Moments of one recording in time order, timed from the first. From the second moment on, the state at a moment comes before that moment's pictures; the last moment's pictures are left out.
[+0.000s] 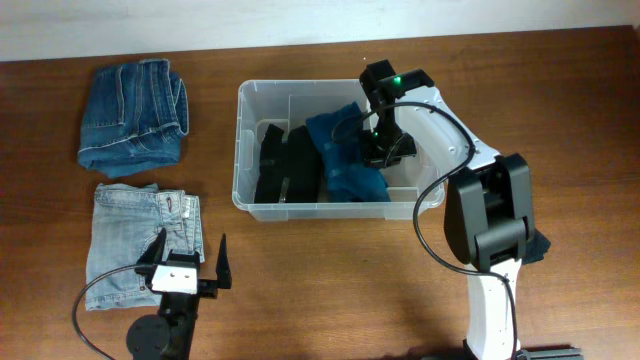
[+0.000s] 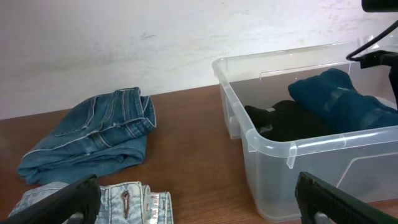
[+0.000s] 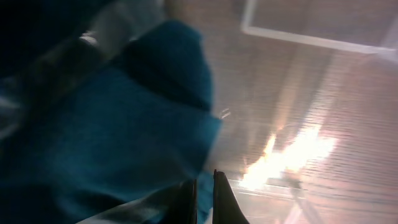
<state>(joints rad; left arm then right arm) 0.02 0.01 0.02 -0.08 0.14 0.11 0.29 2.23 1.86 -1.20 -0.07 0.20</state>
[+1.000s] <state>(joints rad) 0.02 0.01 0.02 -0.08 0.14 0.11 0.42 2.17 2.17 -1.33 -0.12 0.26</state>
